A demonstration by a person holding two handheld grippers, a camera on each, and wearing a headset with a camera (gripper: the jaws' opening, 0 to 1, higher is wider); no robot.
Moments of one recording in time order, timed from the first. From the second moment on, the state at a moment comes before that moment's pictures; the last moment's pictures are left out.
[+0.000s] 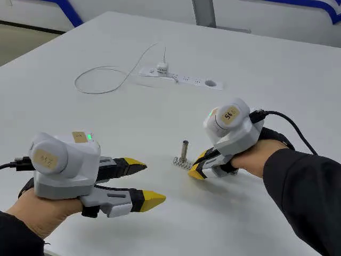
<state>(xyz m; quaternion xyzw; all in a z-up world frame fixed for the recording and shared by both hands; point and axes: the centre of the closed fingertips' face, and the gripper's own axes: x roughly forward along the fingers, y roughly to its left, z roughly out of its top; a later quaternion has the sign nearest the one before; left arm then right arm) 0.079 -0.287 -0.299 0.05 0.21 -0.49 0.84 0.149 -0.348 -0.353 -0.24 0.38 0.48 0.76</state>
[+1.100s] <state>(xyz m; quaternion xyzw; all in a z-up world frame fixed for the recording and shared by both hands) 0.079 -0.288 -0.297 0.06 0.21 -0.49 0.84 0.136 -0.352 -0.326 -0.30 0.35 0.48 0.74</state>
